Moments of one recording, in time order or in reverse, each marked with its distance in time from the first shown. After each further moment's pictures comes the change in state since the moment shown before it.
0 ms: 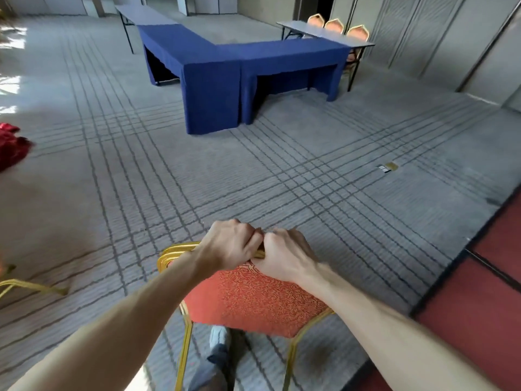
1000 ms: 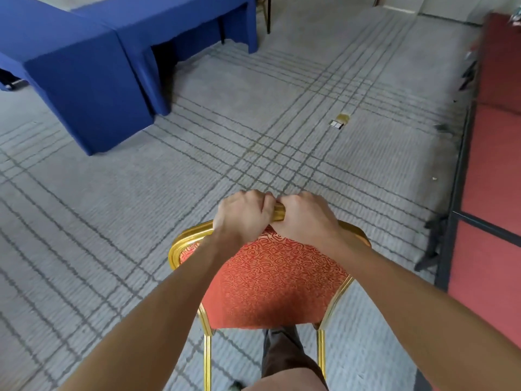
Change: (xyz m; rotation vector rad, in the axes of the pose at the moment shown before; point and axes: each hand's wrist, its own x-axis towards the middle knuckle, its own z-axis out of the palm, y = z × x) left_hand 0.456 -0.119 0.145 -0.129 -0.193 0.142; right_hand 0.322 0.305 -0.036 0.034 0.113 0.515
